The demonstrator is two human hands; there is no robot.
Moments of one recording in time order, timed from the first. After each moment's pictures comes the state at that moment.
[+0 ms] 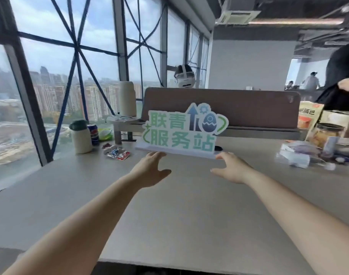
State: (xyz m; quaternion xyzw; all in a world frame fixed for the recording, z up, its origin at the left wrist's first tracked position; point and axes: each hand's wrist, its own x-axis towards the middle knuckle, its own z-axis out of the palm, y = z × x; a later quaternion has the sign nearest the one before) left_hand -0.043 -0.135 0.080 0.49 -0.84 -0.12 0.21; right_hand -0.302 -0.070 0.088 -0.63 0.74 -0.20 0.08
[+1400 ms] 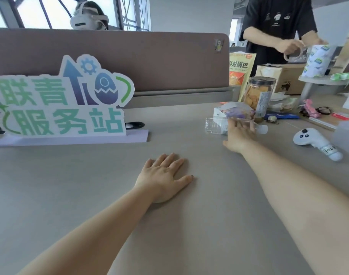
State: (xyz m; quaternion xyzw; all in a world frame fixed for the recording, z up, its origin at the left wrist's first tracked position) left_hand -0.397 -0.169 -0.043 0.33 -0.94 -0.04 0.03; right_hand -0.670 -0.123 -0.007 -0.42 0.90 -0.04 -0.12
